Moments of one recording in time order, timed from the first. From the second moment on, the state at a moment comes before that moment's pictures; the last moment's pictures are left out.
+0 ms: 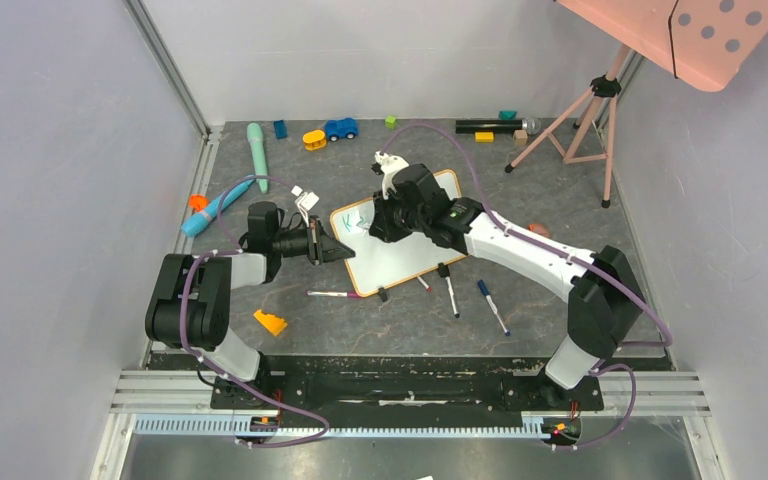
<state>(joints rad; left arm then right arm) -0.09 1.59 0.57 0.52 1.15 -0.31 0.80 1.66 1.34 -0.30 -0.07 0.32</state>
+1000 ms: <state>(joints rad) -0.09 1.59 0.57 0.52 1.16 -0.31 0.78 1.58 1.30 -0.26 -0.07 0.32</state>
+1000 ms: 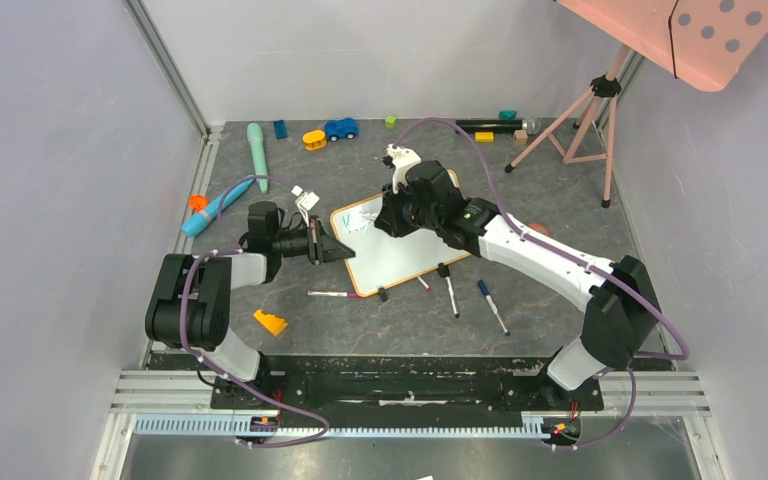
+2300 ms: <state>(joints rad) -0.09 1.59 0.57 0.52 1.16 -0.31 0.76 1.61 1.30 -0.29 -0.05 0.33</state>
